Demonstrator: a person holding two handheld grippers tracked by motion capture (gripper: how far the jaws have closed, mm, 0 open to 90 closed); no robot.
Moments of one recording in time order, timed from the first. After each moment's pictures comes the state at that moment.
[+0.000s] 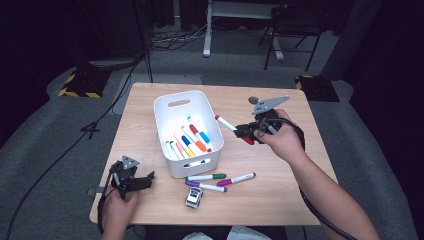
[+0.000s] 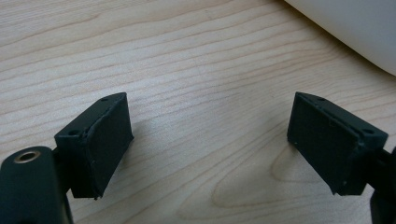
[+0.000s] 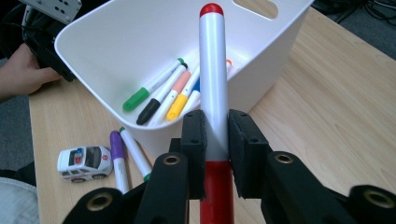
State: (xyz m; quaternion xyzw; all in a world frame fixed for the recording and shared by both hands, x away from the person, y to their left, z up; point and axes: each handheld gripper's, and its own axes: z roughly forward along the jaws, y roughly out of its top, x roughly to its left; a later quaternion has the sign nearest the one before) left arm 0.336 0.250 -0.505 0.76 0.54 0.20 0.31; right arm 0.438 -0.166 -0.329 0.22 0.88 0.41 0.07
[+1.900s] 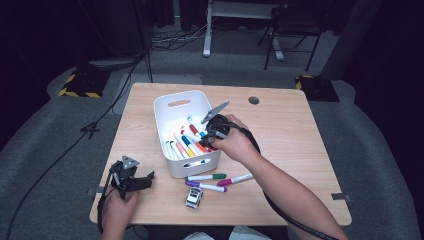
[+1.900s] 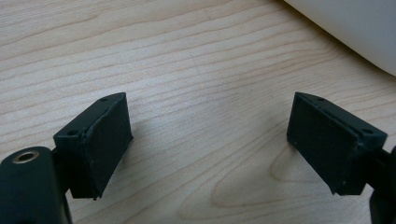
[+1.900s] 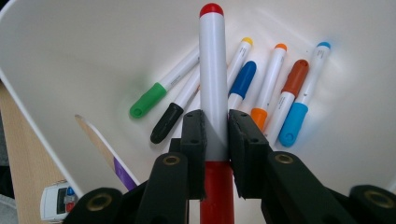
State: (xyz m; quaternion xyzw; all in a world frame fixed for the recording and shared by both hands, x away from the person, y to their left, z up) left arm 0.336 0.250 -0.505 0.76 0.54 0.20 0.31; right arm 0.449 -0.053 -0.370 0.19 0.93 0.31 0.06
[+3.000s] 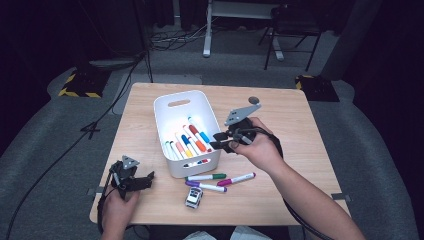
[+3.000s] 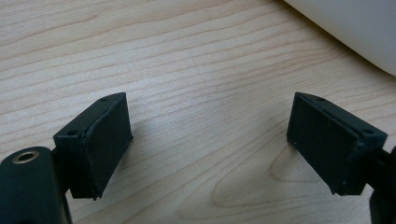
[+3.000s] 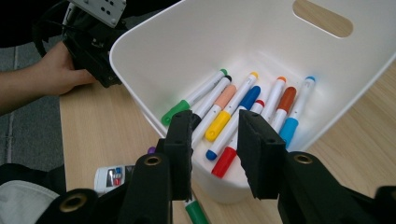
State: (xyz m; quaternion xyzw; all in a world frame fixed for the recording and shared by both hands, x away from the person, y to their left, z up) left arm 0.336 0.250 -0.505 0.76 0.54 0.20 0.31; right arm 0.410 -0.108 -0.334 0.18 0.90 0.40 0.06
